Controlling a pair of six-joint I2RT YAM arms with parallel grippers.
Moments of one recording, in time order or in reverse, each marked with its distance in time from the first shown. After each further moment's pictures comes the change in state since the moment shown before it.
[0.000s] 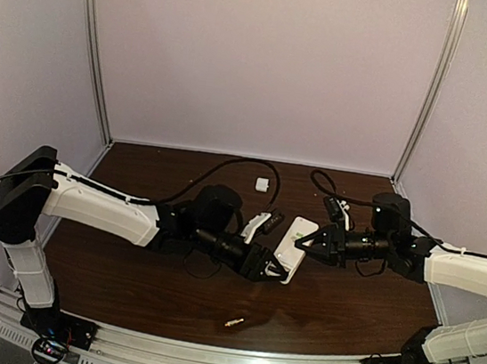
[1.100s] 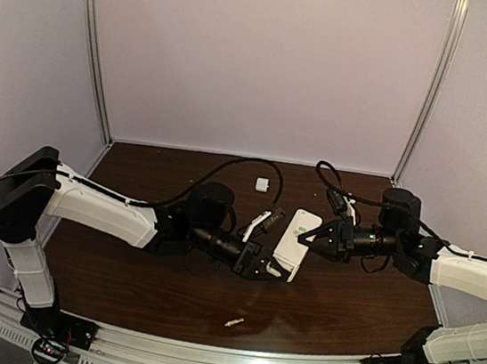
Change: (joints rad) left arm 0.021 0.002 -0.046 0.188 0.196 -0.051; right arm 0.000 -0.061 0.006 0.049 -0.089 -0.006
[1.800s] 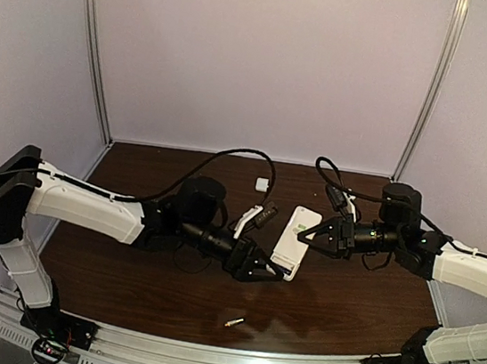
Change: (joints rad) left arm 0.011 -0.069 -0.032 -0.072 -0.047 0.107; right arm 0.010 -0.006 0.051 -0.084 0.002 -0.070
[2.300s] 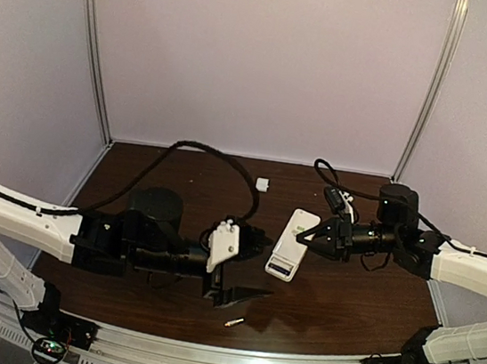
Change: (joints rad) left arm -0.235 -0.387 -0.100 -0.074 -0.560 0.768; right arm 0.000 0.016 0.001 -0.015 0.008 0.046
